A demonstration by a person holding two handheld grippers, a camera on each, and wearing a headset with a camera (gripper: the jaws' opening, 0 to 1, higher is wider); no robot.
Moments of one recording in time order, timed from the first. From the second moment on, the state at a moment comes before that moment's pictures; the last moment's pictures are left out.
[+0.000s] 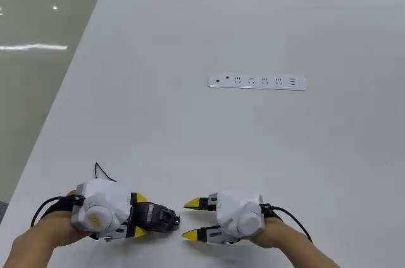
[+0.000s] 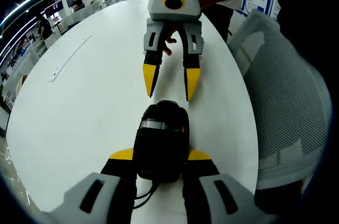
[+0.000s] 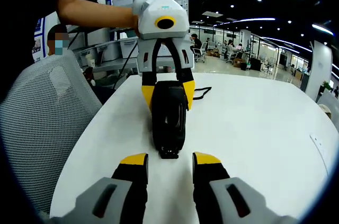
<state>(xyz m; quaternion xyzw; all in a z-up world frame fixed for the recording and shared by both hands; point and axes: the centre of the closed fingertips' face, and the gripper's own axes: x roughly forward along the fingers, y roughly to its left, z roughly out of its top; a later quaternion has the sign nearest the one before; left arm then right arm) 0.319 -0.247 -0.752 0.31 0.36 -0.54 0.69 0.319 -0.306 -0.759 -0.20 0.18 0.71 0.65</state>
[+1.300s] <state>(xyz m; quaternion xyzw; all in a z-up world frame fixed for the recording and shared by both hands) 0.317 -0.242 -0.753 0.28 0.36 -0.53 0.71 0.320 -0.285 -0.773 -0.20 0.19 0.72 0.64</state>
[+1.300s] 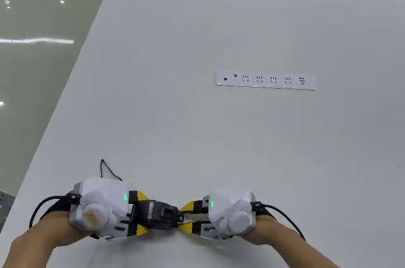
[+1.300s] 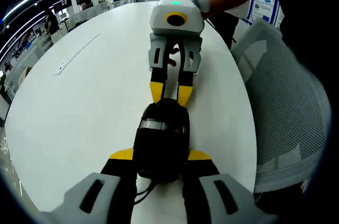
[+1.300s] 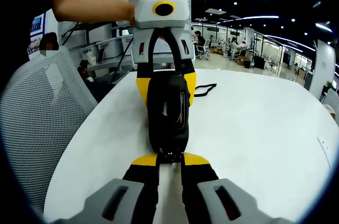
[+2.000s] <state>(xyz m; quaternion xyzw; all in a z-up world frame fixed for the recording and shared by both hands) 0.318 -0.241 -0.753 0.28 0.36 -0.53 0.72 0.320 -0.286 -0.774 -0.21 0.19 0.71 0.64</state>
